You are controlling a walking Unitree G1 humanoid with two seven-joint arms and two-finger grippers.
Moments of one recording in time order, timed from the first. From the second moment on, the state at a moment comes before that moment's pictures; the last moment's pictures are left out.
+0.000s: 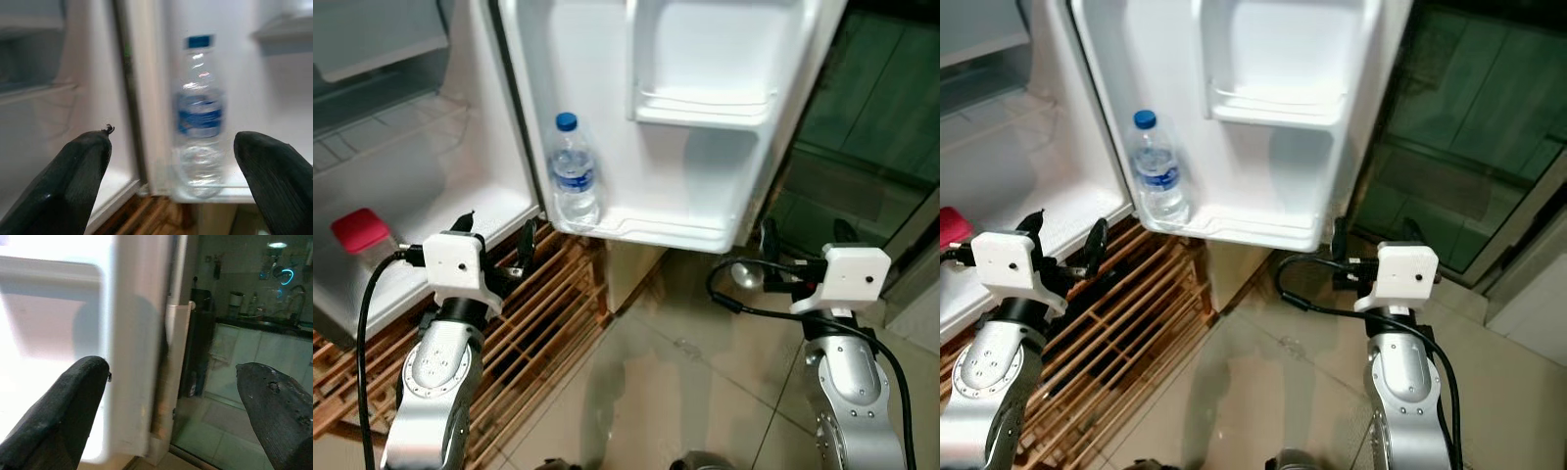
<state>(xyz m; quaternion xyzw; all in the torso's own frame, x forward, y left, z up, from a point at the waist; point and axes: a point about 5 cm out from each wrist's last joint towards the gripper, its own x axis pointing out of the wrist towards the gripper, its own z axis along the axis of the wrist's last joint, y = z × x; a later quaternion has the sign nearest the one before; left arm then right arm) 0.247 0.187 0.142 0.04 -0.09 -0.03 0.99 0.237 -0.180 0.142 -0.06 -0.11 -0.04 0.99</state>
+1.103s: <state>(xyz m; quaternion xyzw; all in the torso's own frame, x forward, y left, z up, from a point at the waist) 0.283 0.163 0.145 0.04 -0.09 -0.07 0.99 0.249 -0.177 0.135 -0.09 -0.08 -0.01 0.99</state>
